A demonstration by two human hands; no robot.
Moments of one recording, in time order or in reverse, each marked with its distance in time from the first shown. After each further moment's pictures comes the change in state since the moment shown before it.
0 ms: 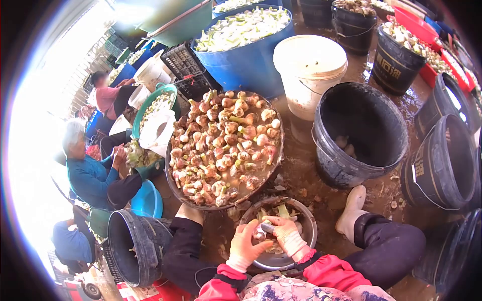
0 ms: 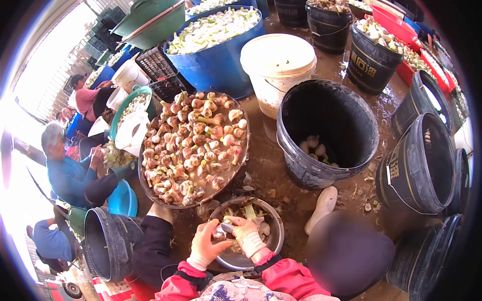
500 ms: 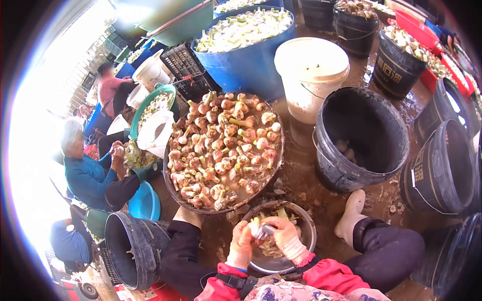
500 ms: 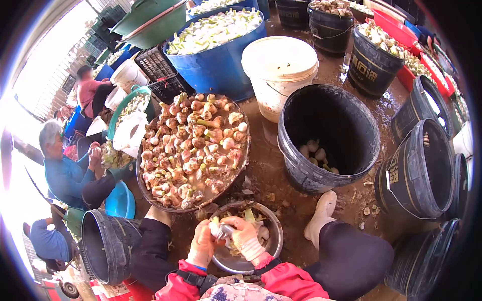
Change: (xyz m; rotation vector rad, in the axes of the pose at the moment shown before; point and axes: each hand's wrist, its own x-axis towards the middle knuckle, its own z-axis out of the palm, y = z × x) left_hand 0.015 0.010 0.014 -1.087 0.191 -0.578; right_hand -0.012 -0.027 0.014 -0.334 0.030 -0.180
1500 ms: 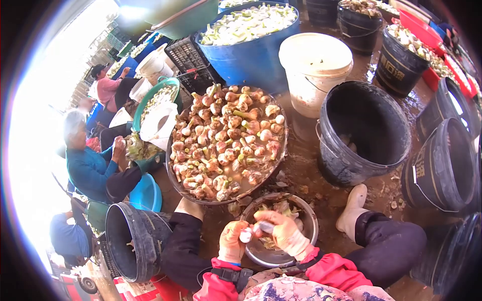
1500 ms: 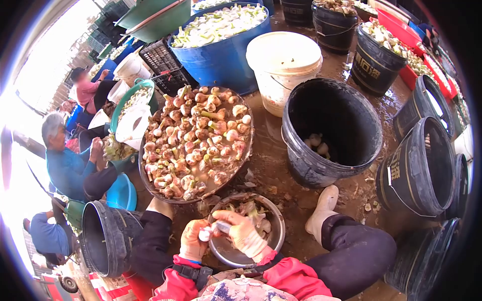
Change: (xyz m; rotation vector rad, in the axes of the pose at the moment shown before) left_hand -0.003 0.006 -0.043 -0.131 -0.092 0.089; right_hand -0.012 -0.005 0.010 0.138 -0.275 -0.011
